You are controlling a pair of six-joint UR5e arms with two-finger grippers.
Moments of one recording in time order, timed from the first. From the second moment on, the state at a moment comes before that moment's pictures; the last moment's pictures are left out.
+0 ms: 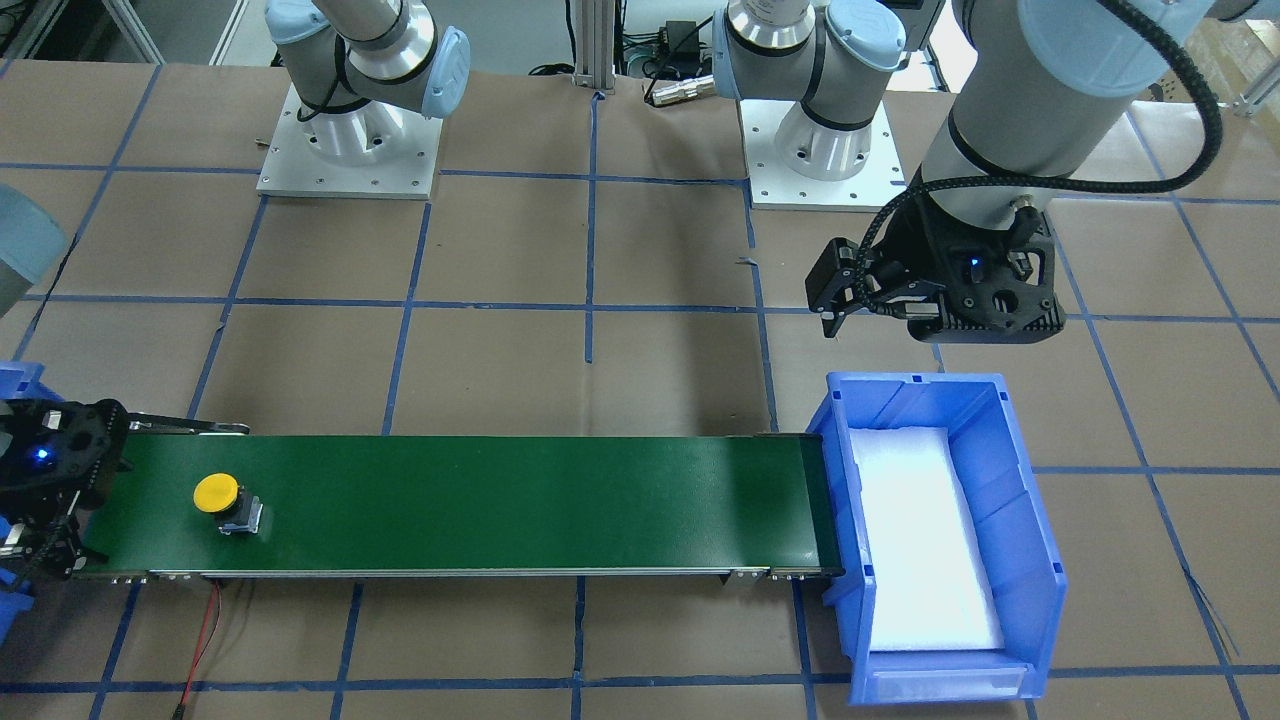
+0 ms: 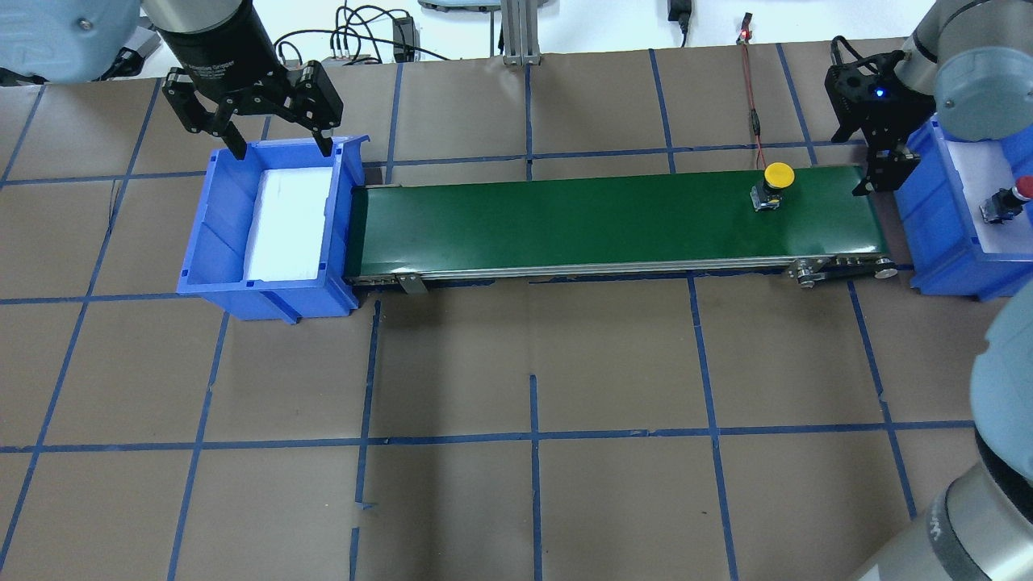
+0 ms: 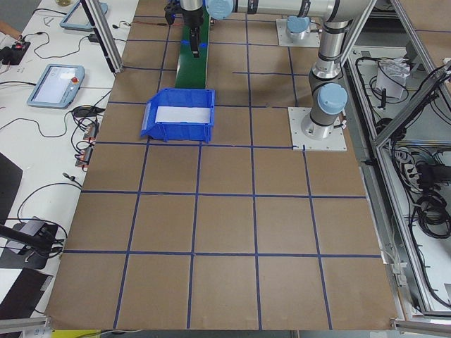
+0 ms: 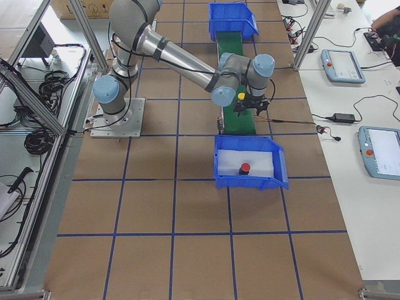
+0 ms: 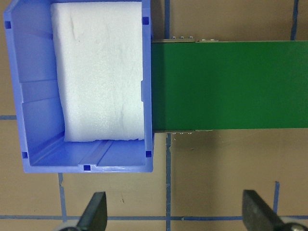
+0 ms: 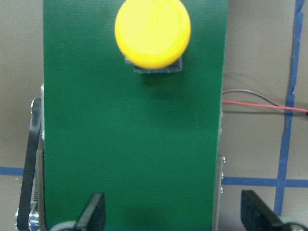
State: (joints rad) left arm -1.57 -1.75 -1.36 -1.64 1.59 0.00; right arm 1.24 -1.13 1.54 -1.98 -1.53 -1.96
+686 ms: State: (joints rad) left arm -1.57 -1.75 -1.36 -1.64 1.59 0.00; right arm 1.31 -1.14 1.57 -2.01 -1.55 -1.90
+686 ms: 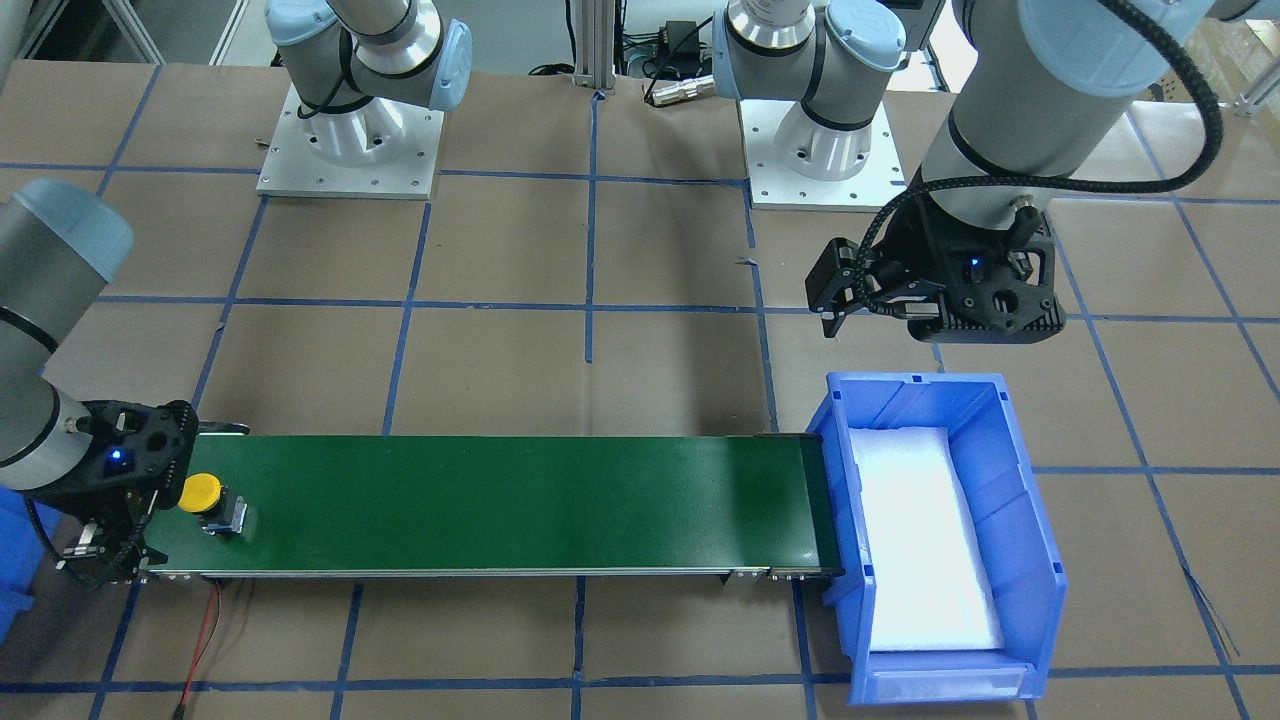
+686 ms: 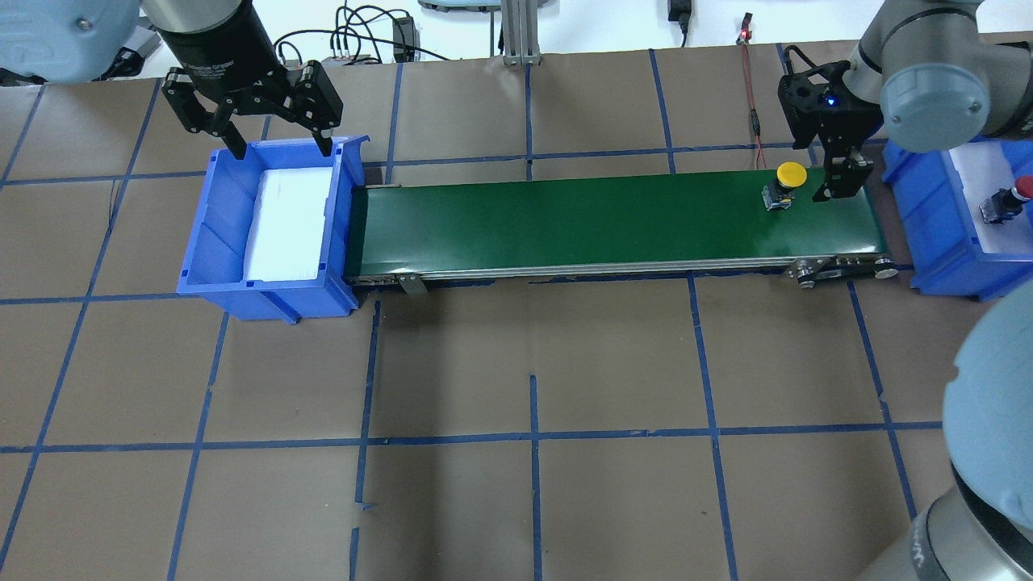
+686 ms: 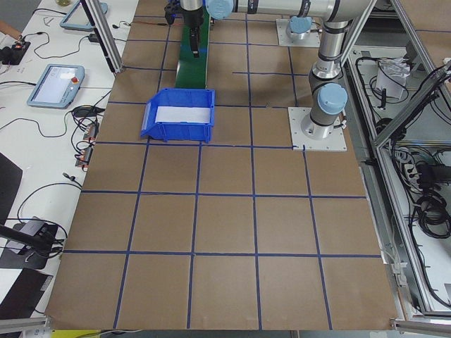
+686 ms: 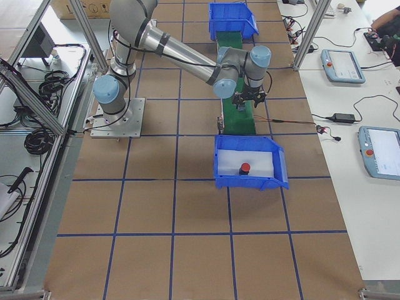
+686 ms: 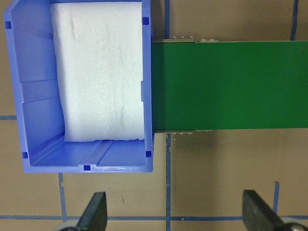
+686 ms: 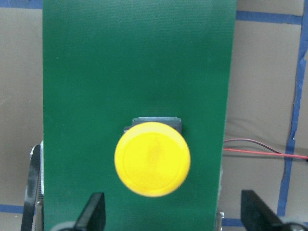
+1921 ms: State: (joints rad) left arm -1.57 -1.75 -1.36 -1.64 1.59 0.00; right arm 1.31 -1.14 1.61 -2.08 -1.55 -1.92
